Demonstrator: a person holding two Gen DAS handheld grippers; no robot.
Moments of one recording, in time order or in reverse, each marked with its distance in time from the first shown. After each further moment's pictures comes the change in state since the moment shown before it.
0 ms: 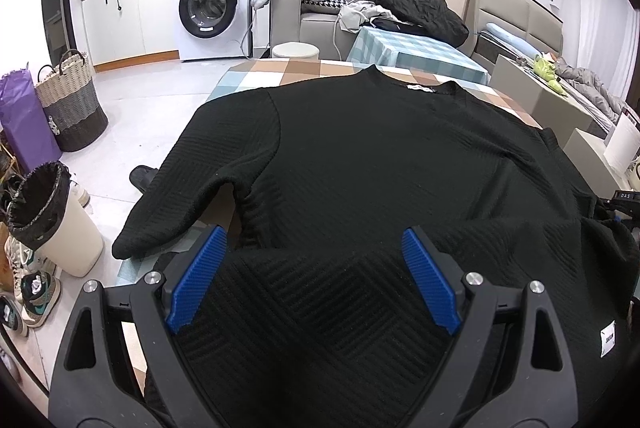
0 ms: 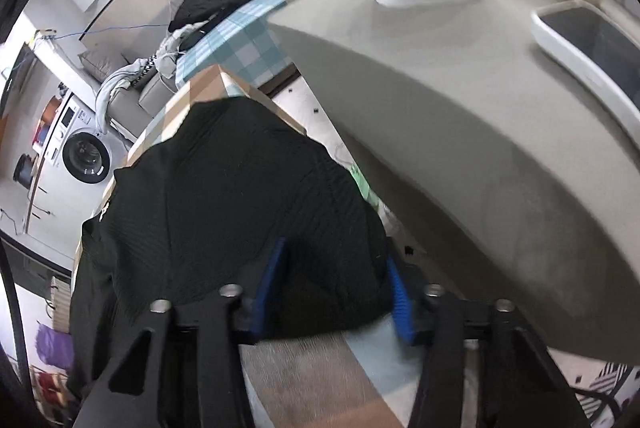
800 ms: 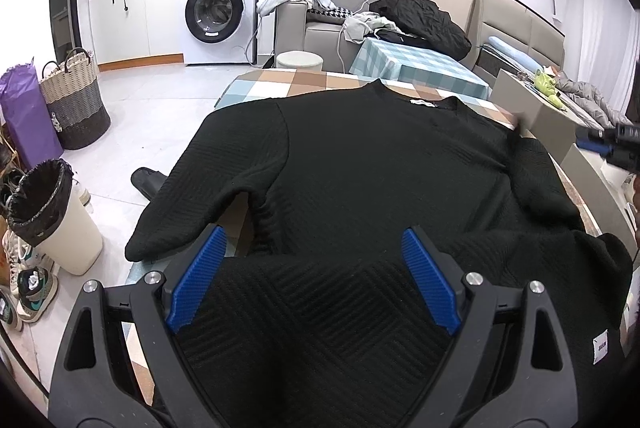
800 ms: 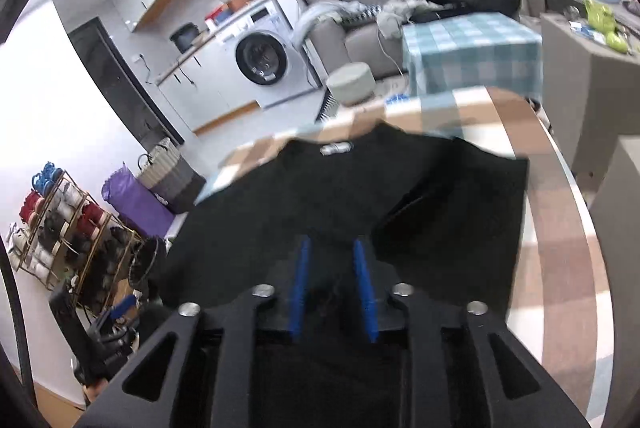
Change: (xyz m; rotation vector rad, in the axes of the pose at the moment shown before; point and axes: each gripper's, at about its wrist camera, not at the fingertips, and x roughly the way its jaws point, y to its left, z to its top) left arm -0.015 0.009 0.001 -0.032 -0.032 -0.004; right arm -0.060 0.208 -0.021 -0.547 0.075 0.472
